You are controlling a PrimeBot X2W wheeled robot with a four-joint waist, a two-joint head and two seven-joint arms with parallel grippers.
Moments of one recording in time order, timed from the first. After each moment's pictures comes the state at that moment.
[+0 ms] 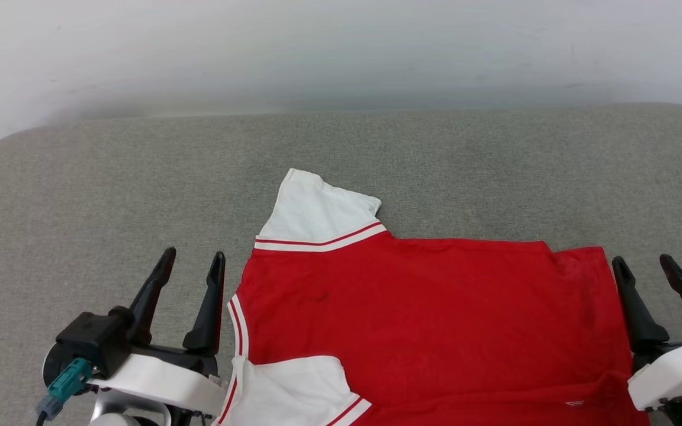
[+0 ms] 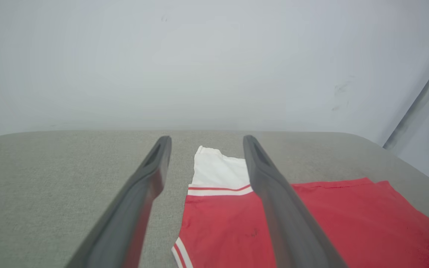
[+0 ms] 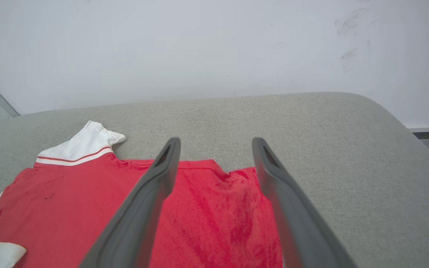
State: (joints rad) left arm -0.09 0.54 -0.47 -0.18 -0.68 0.26 -0.26; right arm 0.04 -0.21 -0.12 -0.19 0.36 0.13 0.19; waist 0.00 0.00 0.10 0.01
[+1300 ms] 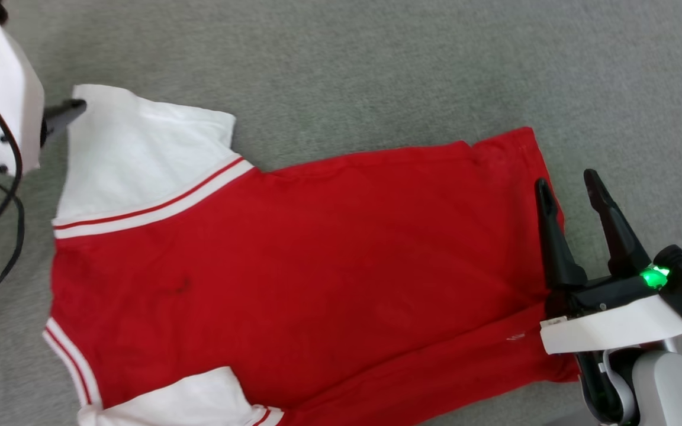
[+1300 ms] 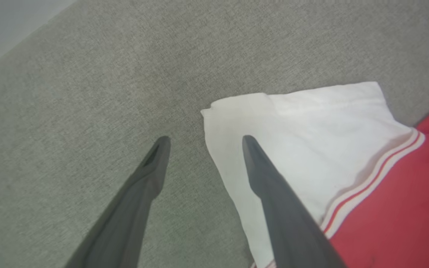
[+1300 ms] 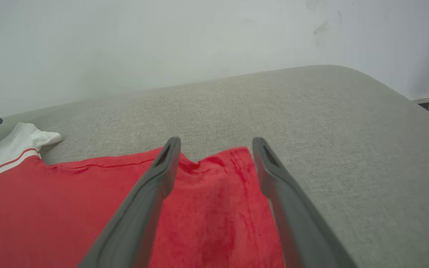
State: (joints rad) left arm -0.95 0.80 -0.44 0.16 -0.84 -0.10 1.02; right arm -0.17 -0.09 0.09 -0.09 0.30 0.13 -0.17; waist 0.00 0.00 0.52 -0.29
